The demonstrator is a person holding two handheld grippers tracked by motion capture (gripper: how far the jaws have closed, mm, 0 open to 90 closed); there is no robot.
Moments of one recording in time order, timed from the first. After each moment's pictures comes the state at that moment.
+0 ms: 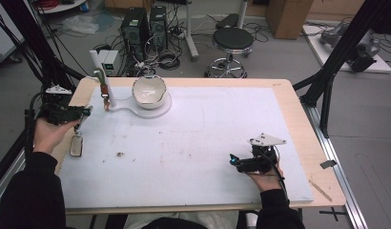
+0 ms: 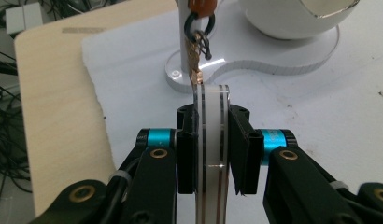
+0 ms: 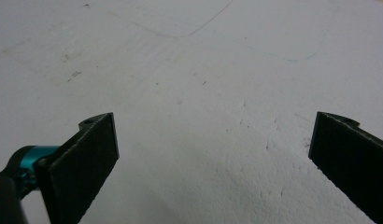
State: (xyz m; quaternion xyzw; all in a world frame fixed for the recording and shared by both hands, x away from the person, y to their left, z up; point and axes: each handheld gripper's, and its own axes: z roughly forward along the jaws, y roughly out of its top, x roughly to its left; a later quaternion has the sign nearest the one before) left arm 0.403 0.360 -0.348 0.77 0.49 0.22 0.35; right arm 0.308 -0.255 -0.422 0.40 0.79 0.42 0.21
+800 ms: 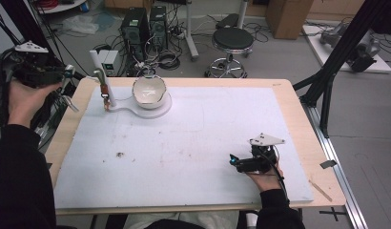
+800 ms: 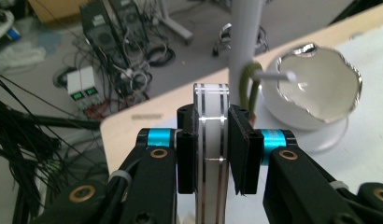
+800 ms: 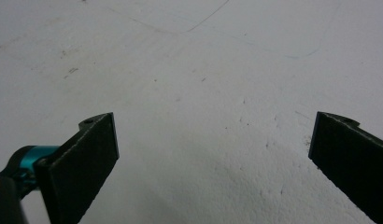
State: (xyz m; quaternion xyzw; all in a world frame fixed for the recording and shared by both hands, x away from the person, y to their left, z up) left arm 0.430 0.376 -0.242 0.74 0.46 0.31 0.38; right arm 0.309 -0.255 -0.424 0.40 0.79 0.41 0.21
